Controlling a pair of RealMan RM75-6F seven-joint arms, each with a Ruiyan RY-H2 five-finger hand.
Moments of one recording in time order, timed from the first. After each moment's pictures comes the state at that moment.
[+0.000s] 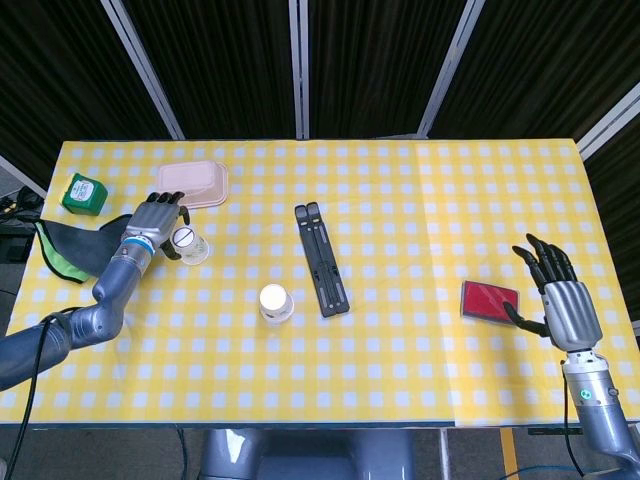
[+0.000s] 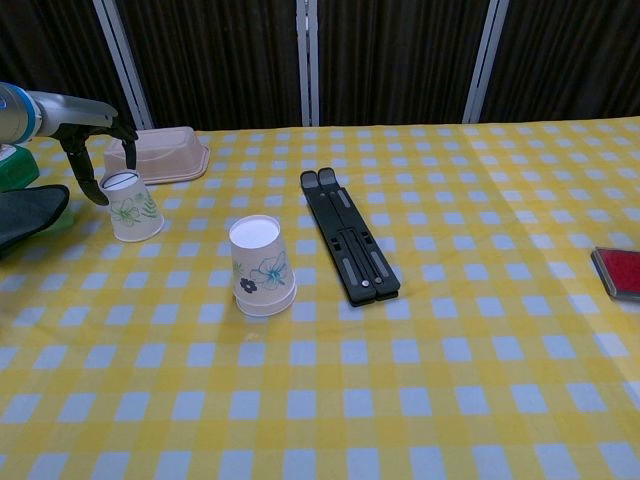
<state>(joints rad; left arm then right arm) -1.03 -1.39 -0.09 -1.16 0.47 0.57 0.49 0.31 -1.24 0.06 -1.40 -1.45 1.47 0.28</state>
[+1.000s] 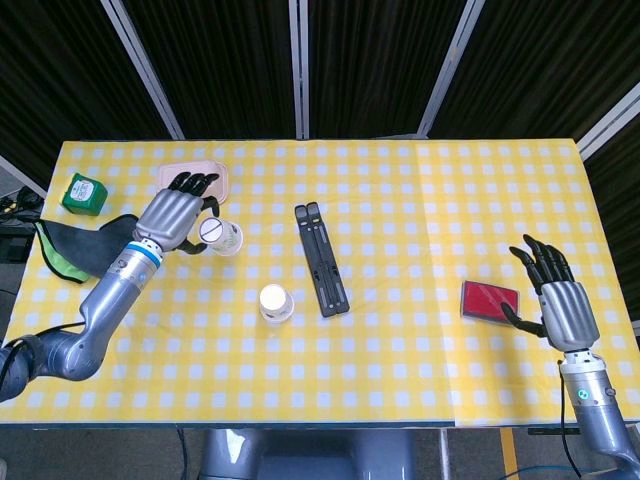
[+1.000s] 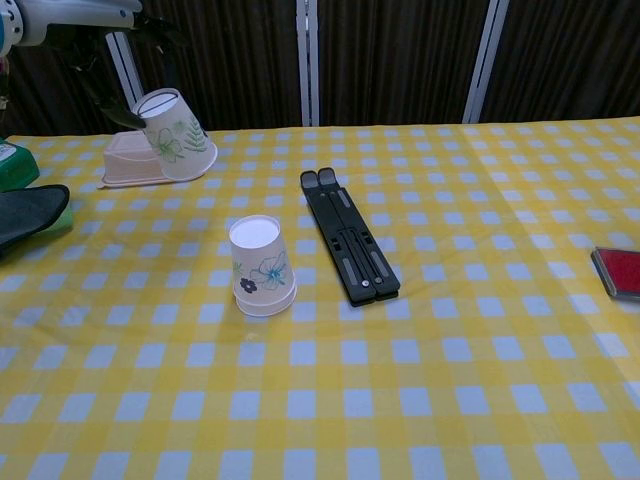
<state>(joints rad) -0.96 -1.12 -0.18 -1.68 0.83 0.83 0.37 0.29 -1.25 0.10 -1.41 -1.48 1.44 0.26</state>
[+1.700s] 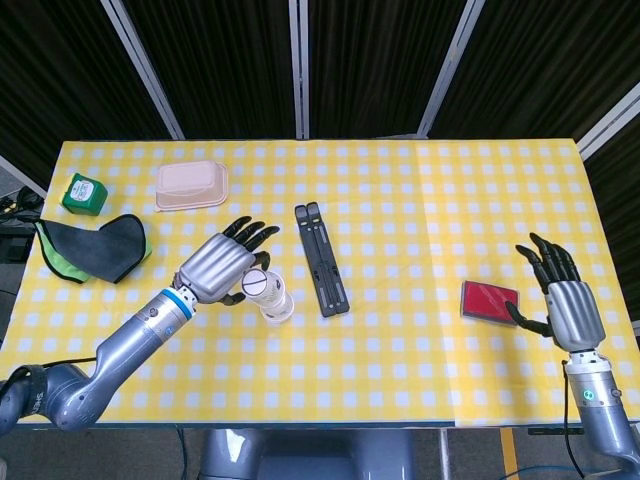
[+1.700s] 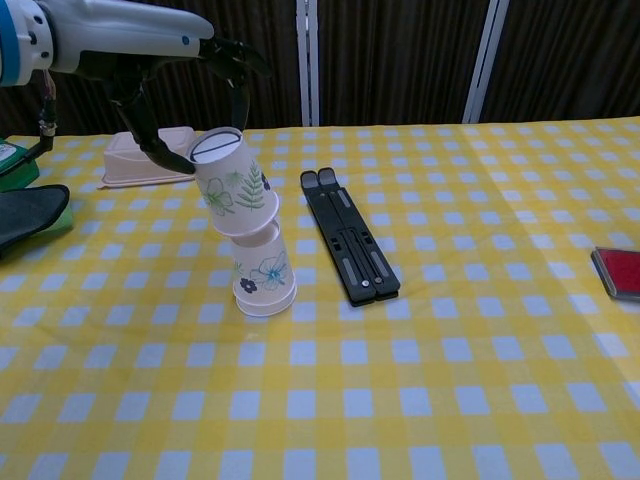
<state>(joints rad) -0.99 -1.10 -0.14 -1.94 0.96 0.86 0.48 0.28 -1.23 0.12 -1.41 -1.48 1.44 0.29</state>
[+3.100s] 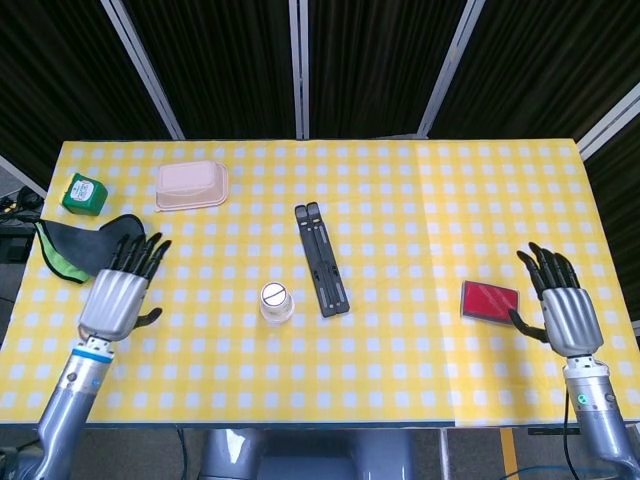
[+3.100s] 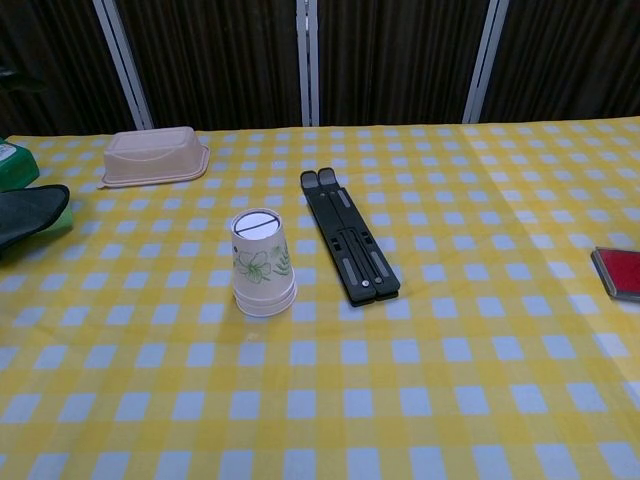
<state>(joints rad) -0.51 -1.29 0.11 -1.75 1.27 1.55 0.45 0.25 -1.24 0.11 -1.44 -1.45 1.40 0.09</state>
